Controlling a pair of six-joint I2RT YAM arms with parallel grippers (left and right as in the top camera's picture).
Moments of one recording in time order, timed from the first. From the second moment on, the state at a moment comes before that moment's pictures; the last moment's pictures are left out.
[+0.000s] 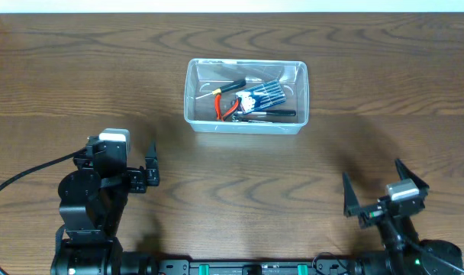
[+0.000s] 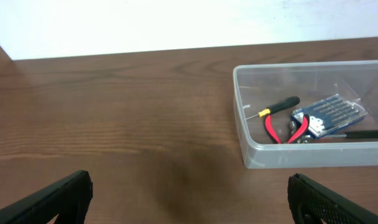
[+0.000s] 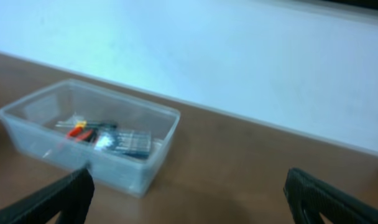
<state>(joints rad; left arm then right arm) 0.00 0.52 0.69 -0.58 0.06 0.06 0.06 0.01 0.45 -0.49 -0.16 -0.16</state>
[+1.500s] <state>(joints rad) 0.00 0.52 0.69 -0.58 0.06 0.06 0.06 0.01 0.01 -0.06 0.08 -0.13</state>
